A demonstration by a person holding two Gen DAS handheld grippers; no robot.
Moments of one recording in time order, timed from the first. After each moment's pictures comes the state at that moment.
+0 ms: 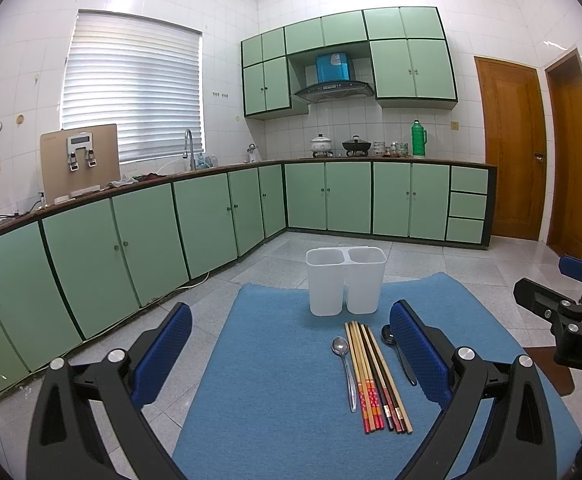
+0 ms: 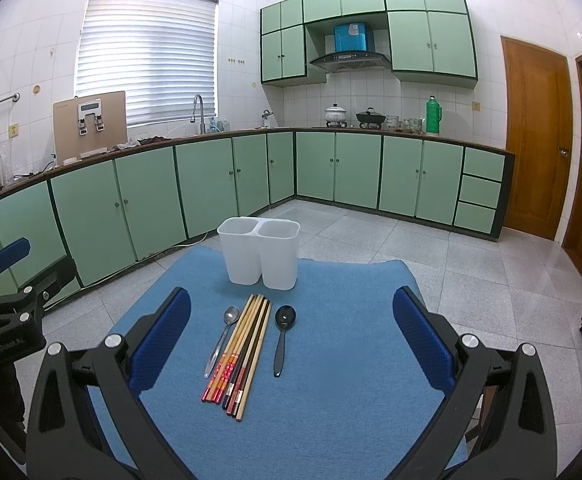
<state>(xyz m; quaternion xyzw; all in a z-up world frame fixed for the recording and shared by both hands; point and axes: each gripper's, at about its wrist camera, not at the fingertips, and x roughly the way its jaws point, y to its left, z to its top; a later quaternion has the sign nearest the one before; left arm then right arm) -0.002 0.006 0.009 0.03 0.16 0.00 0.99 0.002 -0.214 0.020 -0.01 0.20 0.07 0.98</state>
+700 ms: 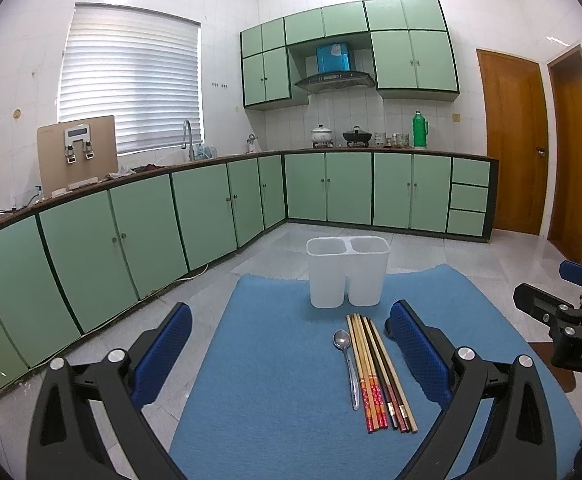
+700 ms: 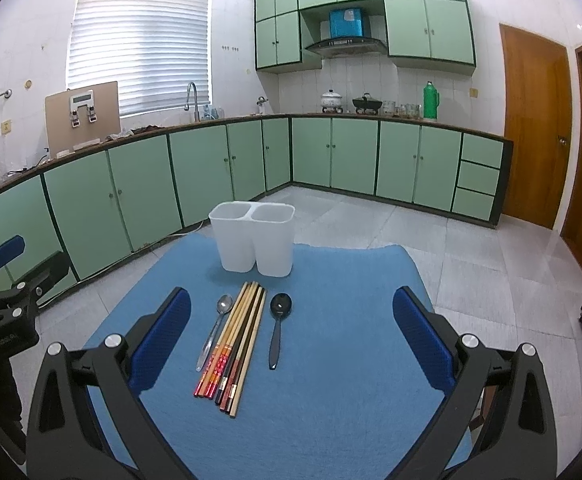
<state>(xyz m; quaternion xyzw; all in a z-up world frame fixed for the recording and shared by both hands) 0.021 0.005 -0.010 0.04 0.18 0.00 0.98 0.022 -0.211 -0.001 -0.01 0.23 0.06 0.97</state>
